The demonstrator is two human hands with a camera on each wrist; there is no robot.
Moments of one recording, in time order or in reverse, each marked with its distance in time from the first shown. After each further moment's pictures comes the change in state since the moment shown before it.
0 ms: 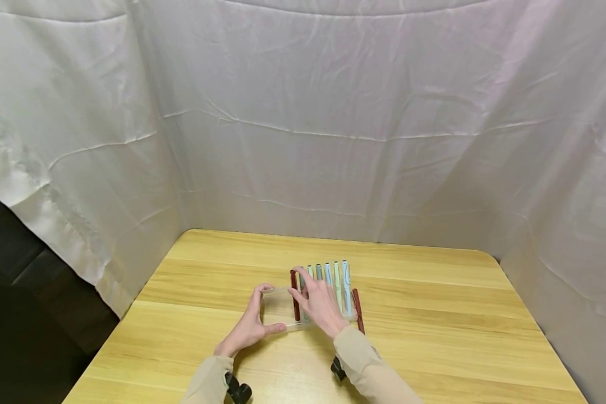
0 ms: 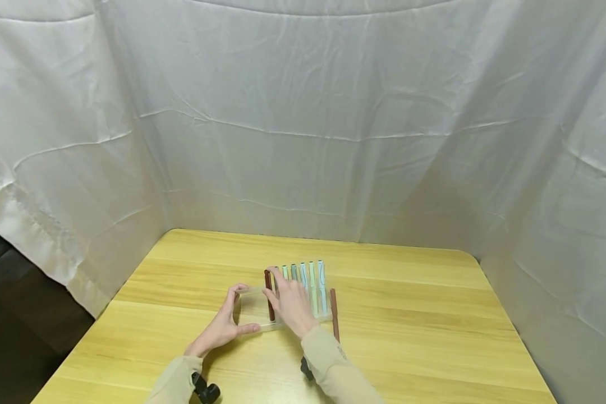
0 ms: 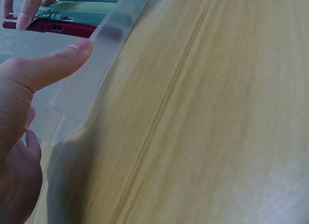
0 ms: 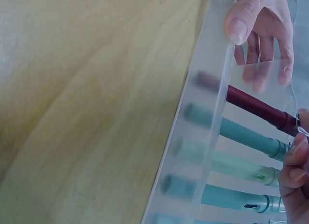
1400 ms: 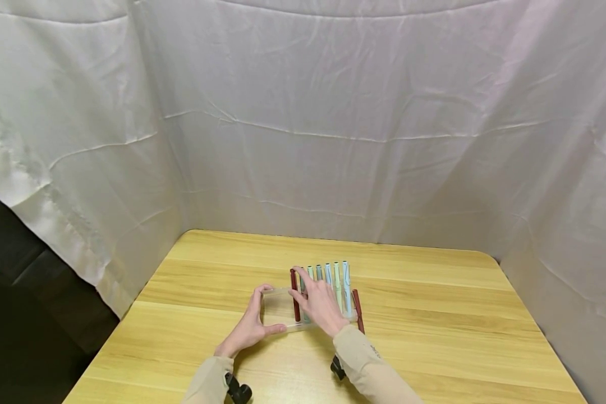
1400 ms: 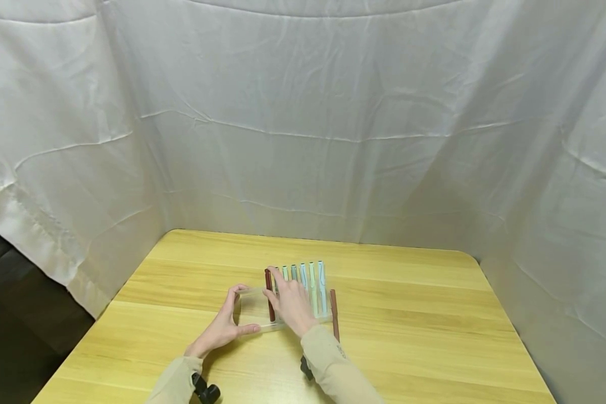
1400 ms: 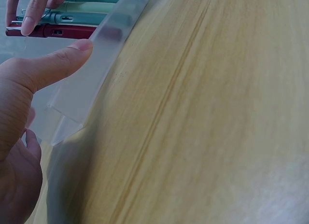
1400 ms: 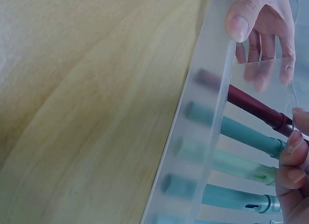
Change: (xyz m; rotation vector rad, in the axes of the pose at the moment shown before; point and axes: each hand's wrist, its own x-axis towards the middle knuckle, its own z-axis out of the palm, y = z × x) left_hand -0.004 -0.003 0.005 -0.009 0.017 0.012; right_hand -0.004 0.002 0.003 0.008 -0.061 0.048
